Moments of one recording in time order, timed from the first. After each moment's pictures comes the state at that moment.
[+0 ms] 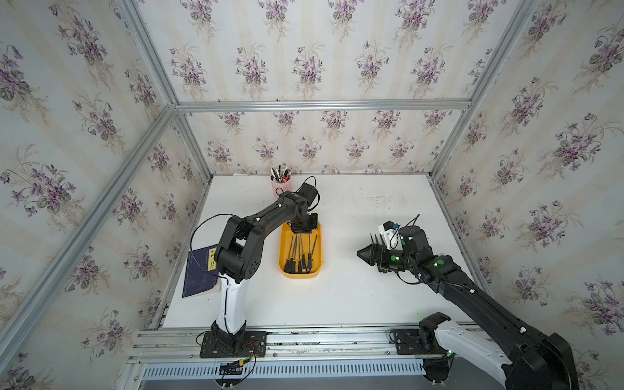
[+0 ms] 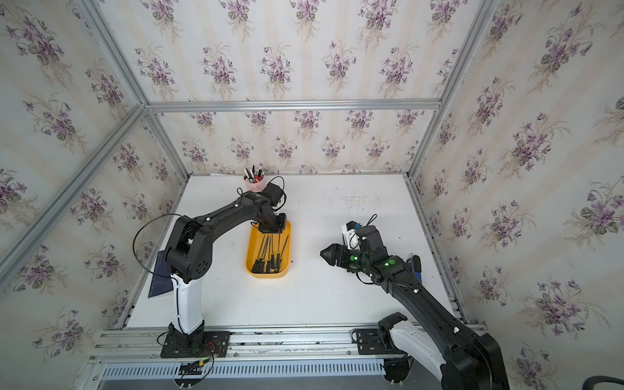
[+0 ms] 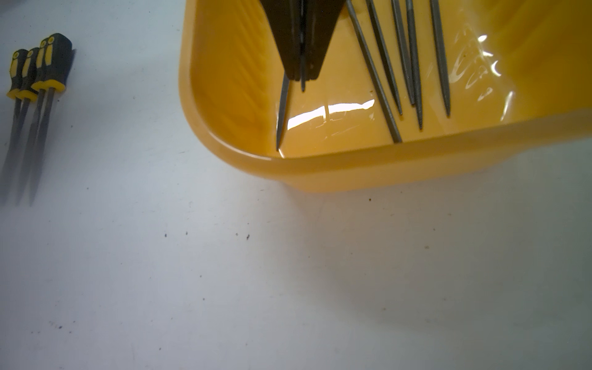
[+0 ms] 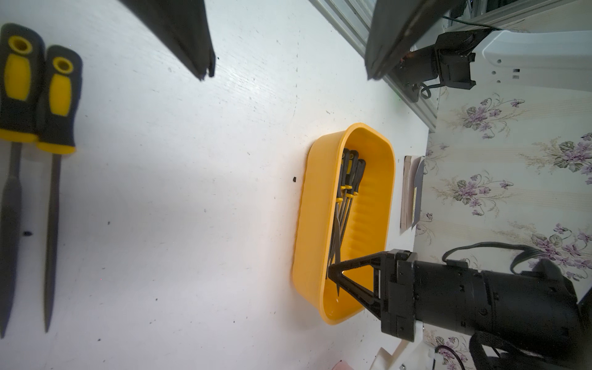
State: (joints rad) left arm -0.49 2.06 1.63 -0.85 0.13 -0.48; right arm 0.43 0.97 0.61 -0.40 -0.46 0.61
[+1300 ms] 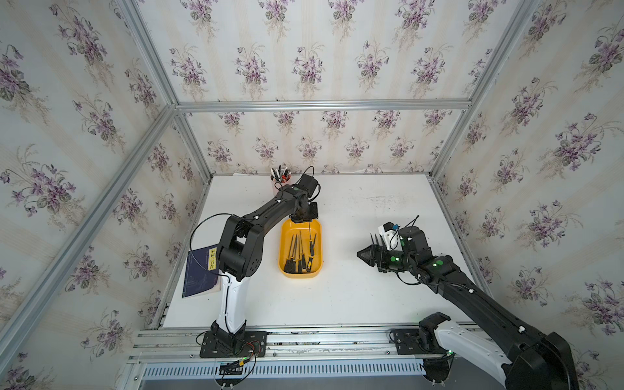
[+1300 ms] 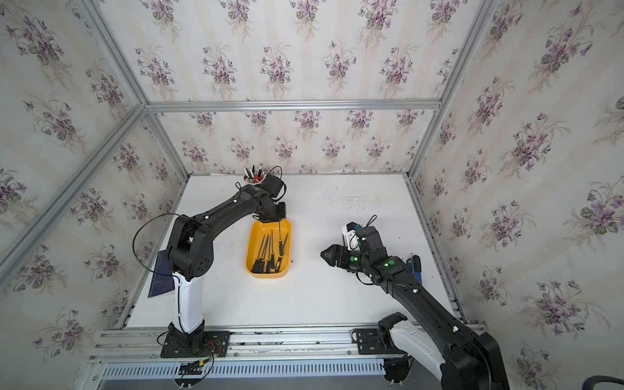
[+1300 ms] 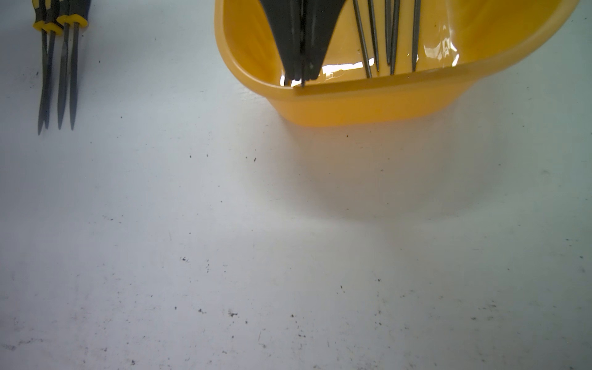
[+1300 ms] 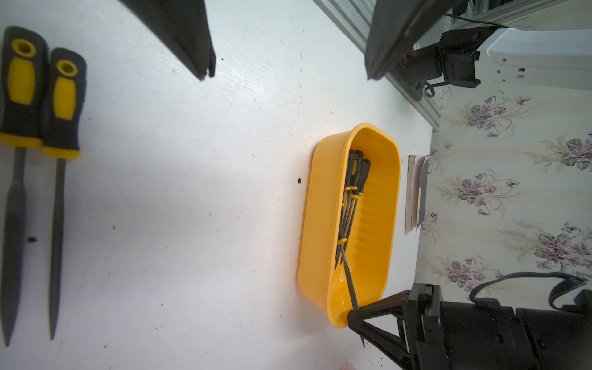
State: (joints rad) left arm -0.48 2.09 1.73 -0.82 0.03 -0.54; right arm 0.43 0.98 0.59 -0.39 -0.46 0.62
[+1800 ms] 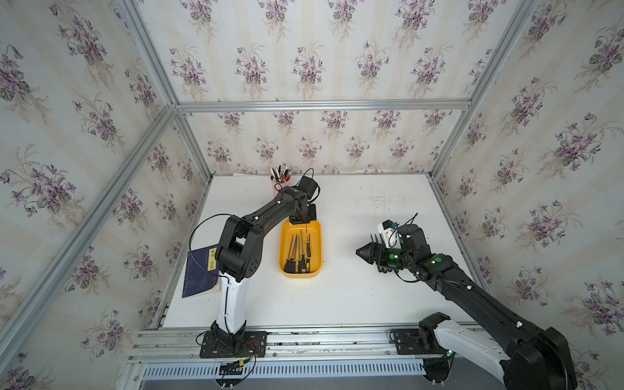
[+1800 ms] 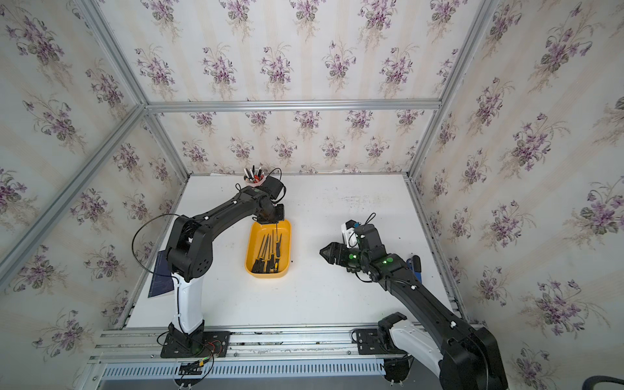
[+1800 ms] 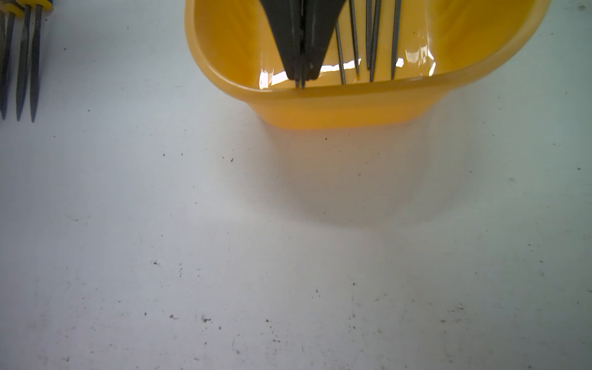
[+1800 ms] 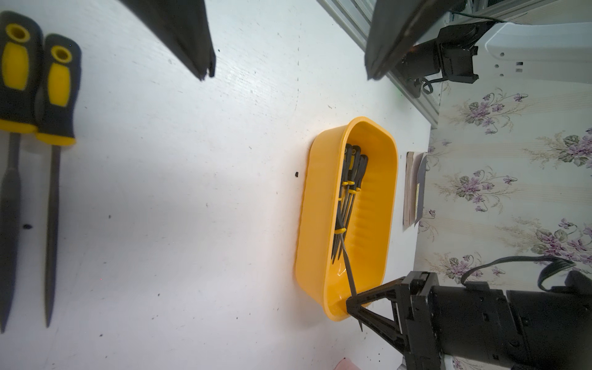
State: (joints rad) left arm -0.48 2.08 1.70 -0.83 -0.04 -0.52; right arm 0.43 1.00 0.61 -0.38 -0.46 0.62
